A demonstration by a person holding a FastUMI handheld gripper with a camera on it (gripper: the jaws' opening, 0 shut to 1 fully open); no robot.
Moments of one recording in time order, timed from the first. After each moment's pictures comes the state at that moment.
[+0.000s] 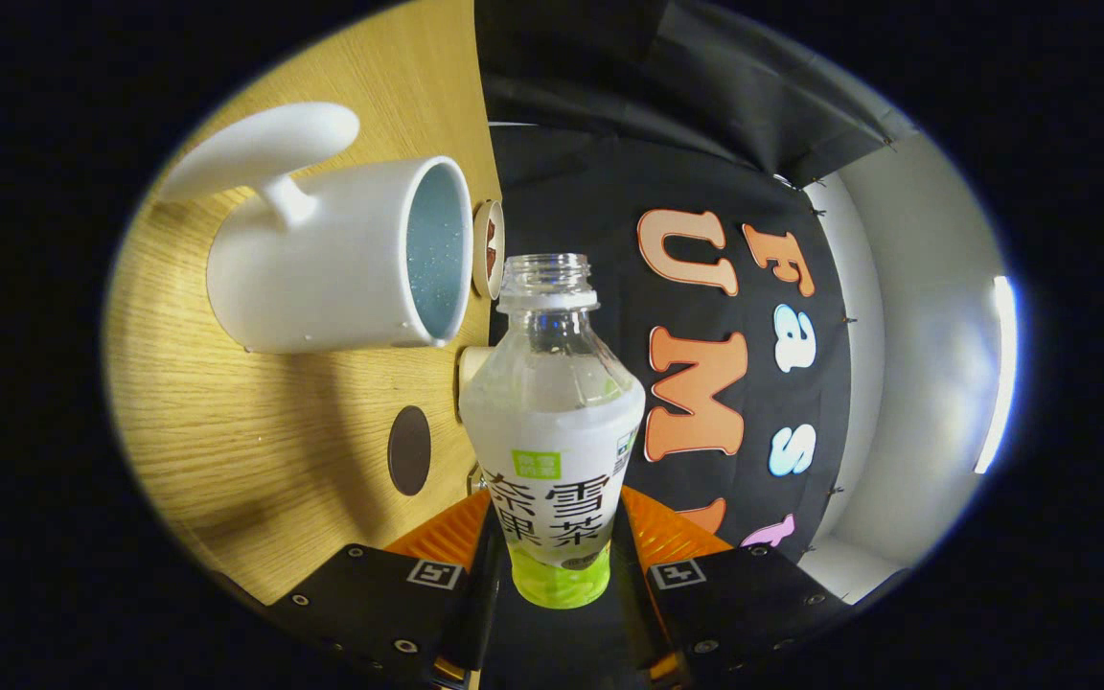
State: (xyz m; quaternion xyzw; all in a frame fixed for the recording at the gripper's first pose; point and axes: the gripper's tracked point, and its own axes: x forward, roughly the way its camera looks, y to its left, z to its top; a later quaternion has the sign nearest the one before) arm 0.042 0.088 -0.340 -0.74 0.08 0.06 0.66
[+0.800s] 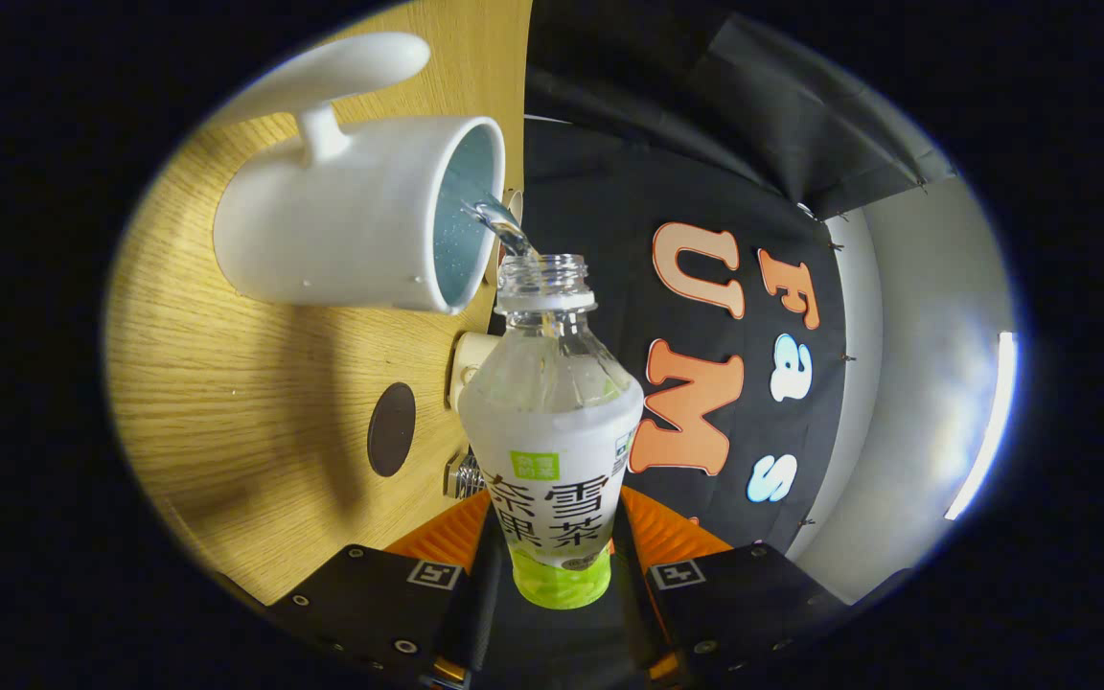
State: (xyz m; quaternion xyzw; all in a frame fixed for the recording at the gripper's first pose) arm 0.052 0.085 -0.334 -0.78 0.07 0.06 0.61
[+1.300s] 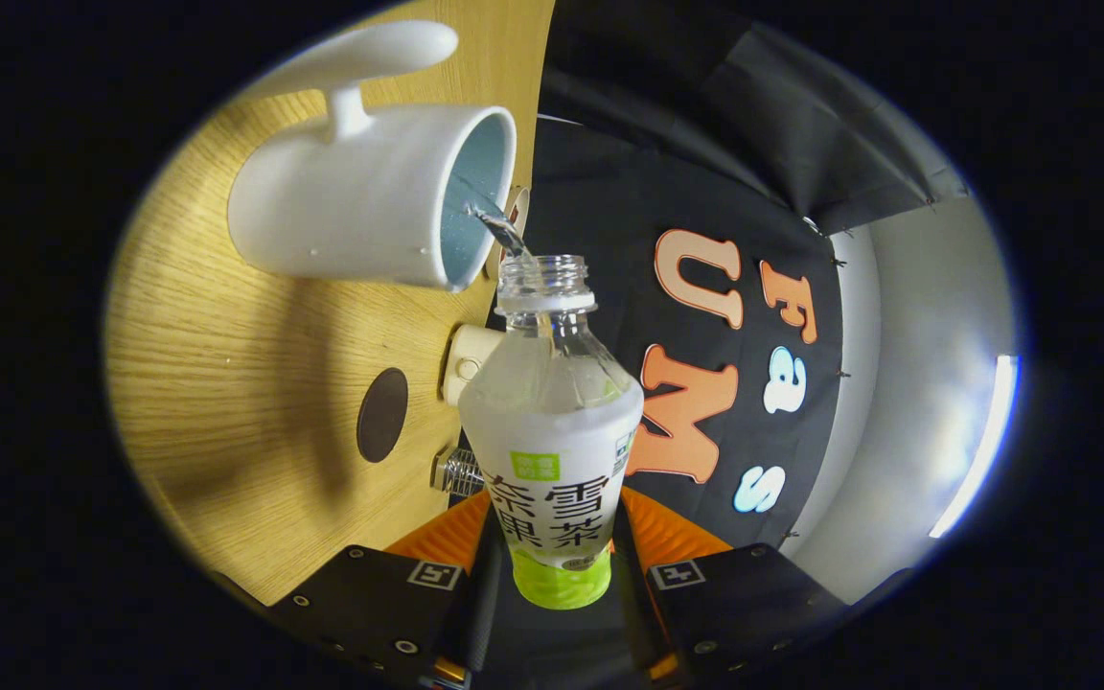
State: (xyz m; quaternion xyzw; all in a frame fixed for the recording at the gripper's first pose) arm 0.056 0.087 -0.327 -0.80 0.06 0.06 0.59
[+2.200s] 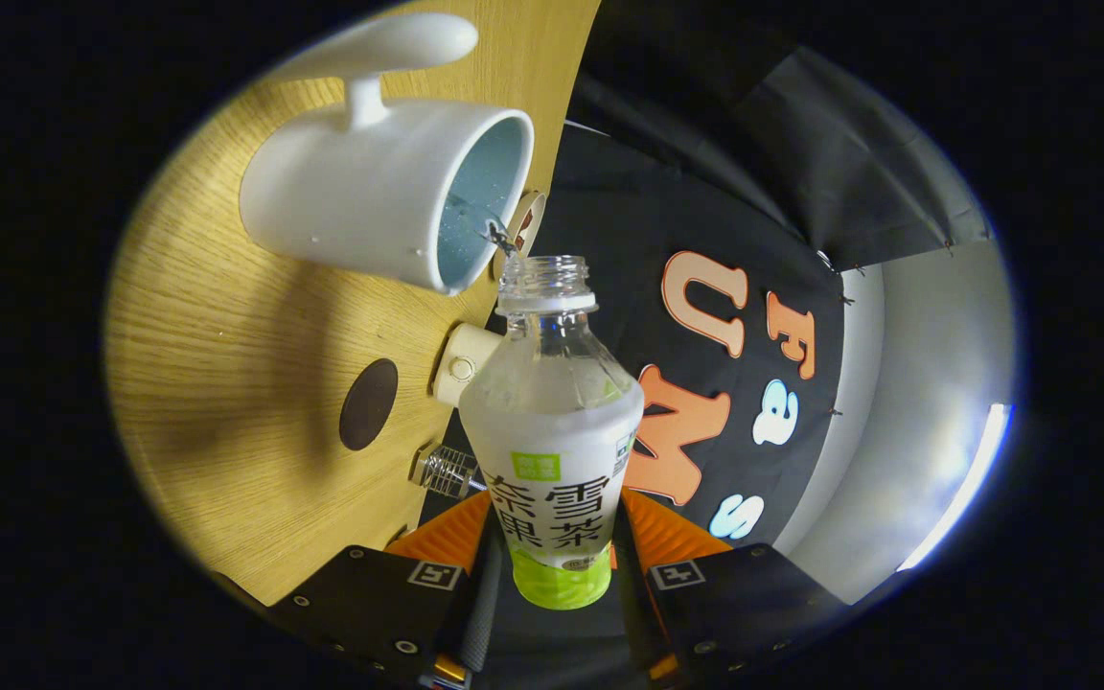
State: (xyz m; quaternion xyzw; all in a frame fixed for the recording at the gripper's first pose) arm 0.057 0.098 -0.319 -0.84 0.05 0.08 0.54
